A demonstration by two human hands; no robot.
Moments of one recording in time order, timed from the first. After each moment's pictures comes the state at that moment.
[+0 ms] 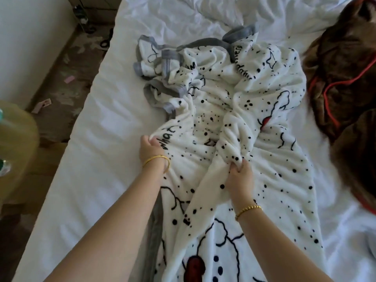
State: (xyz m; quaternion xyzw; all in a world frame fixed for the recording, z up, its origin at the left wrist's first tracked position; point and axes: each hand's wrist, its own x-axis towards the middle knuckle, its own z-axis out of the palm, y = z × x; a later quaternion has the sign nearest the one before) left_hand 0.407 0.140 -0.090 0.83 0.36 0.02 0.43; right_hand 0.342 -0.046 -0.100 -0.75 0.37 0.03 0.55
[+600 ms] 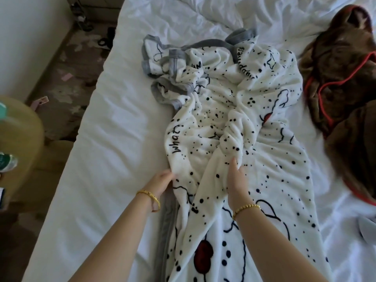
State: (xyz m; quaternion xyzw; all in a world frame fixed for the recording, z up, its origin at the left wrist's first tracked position) left_hand 0.318 0.176 -0.095 0.68 0.26 -0.31 0.61; right_hand 0.318 -0.014 -0.077 -0.61 0.44 0.12 0.64
